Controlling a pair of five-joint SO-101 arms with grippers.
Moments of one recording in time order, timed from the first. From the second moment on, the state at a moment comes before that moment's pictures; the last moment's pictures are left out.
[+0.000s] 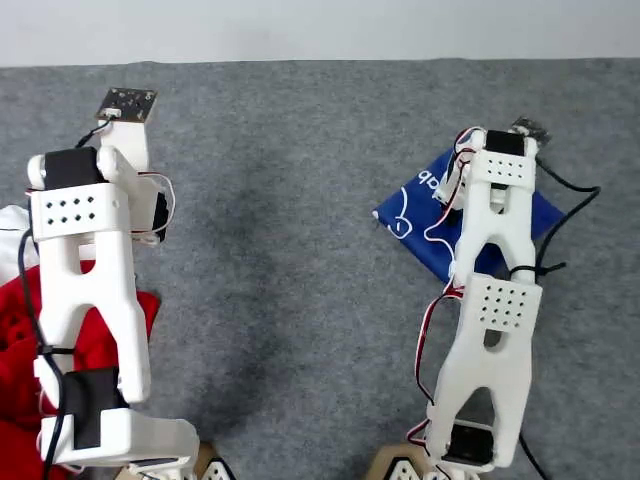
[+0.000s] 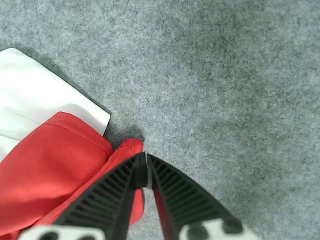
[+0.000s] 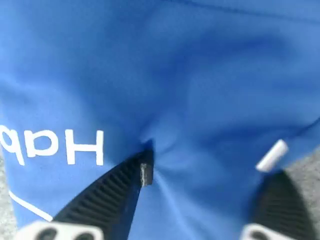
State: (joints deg) left arm -12.7 -1.1 -4.9 99.2 -6.5; right arm 6.6 60.0 -56.2 90.3 -33.8
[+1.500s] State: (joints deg) left arm -6.6 -1.1 -4.9 99.2 -6.5; right arm 41.3 52.0 -55.5 100.5 24.1
